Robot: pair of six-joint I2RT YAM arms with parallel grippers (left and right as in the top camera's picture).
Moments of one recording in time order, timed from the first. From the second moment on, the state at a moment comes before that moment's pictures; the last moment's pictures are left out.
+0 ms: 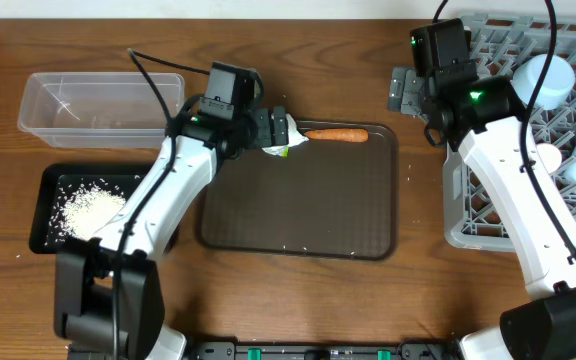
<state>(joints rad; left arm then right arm) -0.30 1.70 1.27 -0.55 0.15 -0.37 0.30 1.67 1.62 -0.89 0.37 0.35</state>
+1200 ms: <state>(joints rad) -0.30 1.93 1.27 -0.33 0.12 -0.38 0.30 1.67 1.62 -0.89 0.37 0.35</state>
